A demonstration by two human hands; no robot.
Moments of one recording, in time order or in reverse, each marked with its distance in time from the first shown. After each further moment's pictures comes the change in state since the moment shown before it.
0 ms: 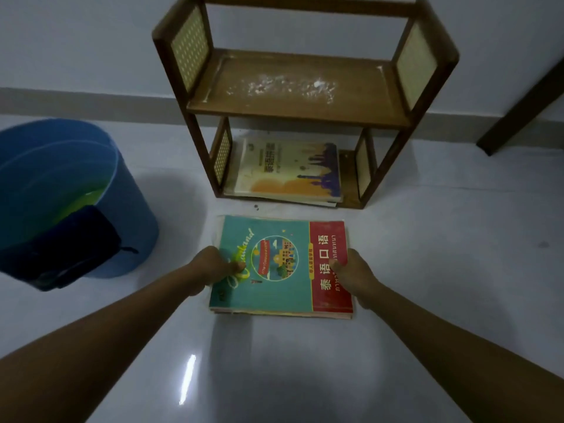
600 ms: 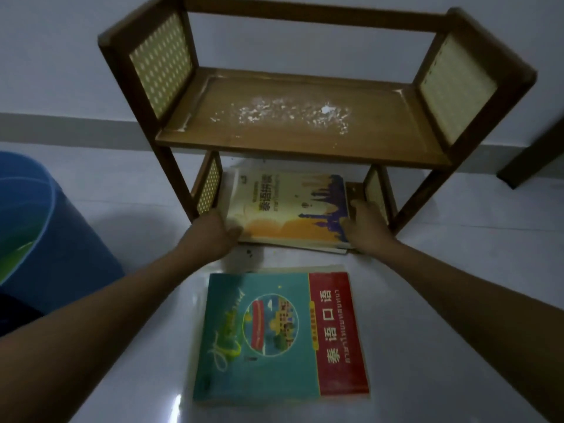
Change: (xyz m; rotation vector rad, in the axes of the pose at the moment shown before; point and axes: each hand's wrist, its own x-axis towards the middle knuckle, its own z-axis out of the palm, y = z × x) left_hand 0.140 0.076 -0.038 0.413 0.344 0.501; right_hand 0.104 -0.120 -0.053 -0.342 0.167 -0.389
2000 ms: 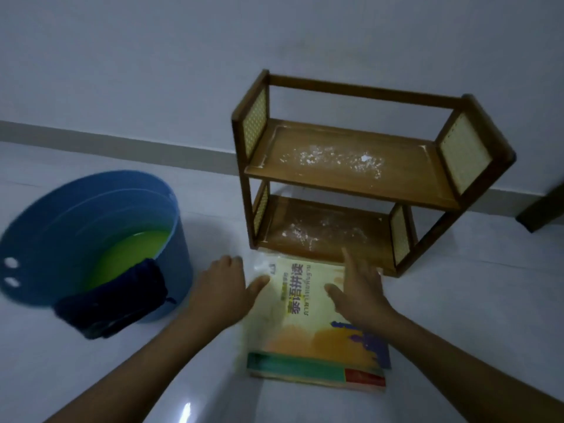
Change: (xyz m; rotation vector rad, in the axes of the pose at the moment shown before) left_hand -0.143 0.013 -0.042 0.361 0.085 -0.030; right_hand -0.111 -0.051 0.035 -0.210 -0.117 -0.037
